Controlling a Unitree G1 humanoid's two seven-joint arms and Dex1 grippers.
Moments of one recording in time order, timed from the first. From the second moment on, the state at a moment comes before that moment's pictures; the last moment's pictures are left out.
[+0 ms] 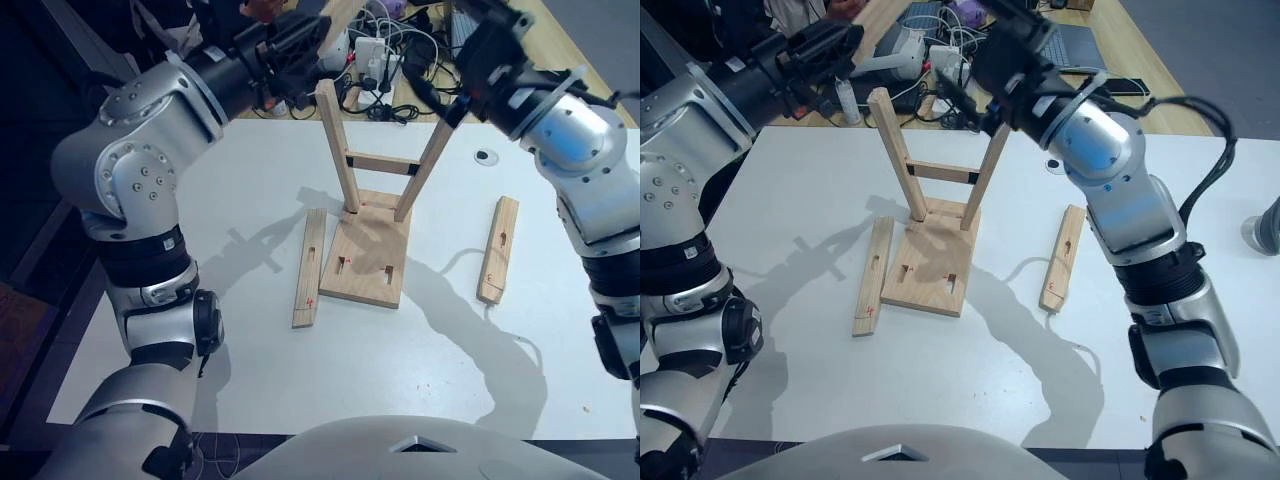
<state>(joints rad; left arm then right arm) -0.82 0.47 0.18 -0.21 -0.67 1.03 -0.46 -0.81 -0.68 0.41 -0.10 -0.04 0.01 0.43</state>
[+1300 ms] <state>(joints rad) -0.76 0.53 0.08 -0.29 -0.68 1.05 -0.51 -0.83 -0.49 0.37 0.10 -0.37 -0.23 0.62</state>
